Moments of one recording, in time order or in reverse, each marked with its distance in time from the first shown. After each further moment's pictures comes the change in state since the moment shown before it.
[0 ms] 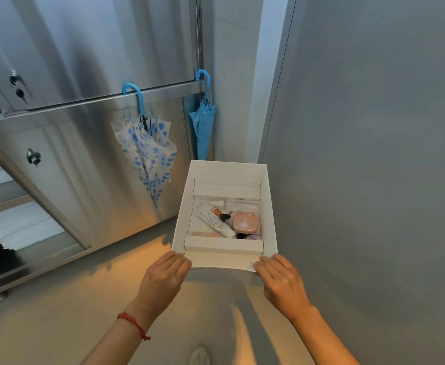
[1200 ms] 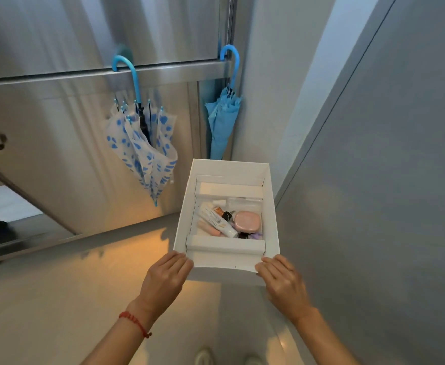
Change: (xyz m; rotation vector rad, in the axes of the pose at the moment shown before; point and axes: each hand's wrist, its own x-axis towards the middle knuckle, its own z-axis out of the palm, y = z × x) left_hand 0.090 -0.080 0.170 0.034 -0.117 -0.194; right_hand 0.106 0.159 0.160 0.100 -0.090 -0.156
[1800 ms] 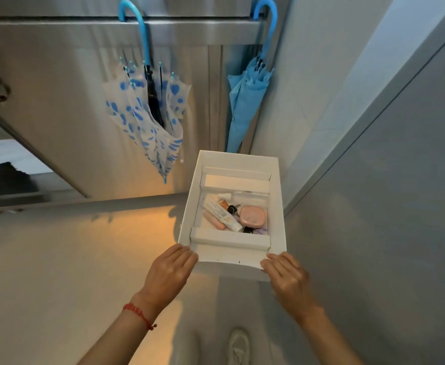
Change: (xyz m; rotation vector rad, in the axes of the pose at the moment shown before) left_hand 0.023 0.029 0.058 0.028 -0.049 -0.160; right_hand -0.002 0.075 0.059 0.128 -0.038 -0.132
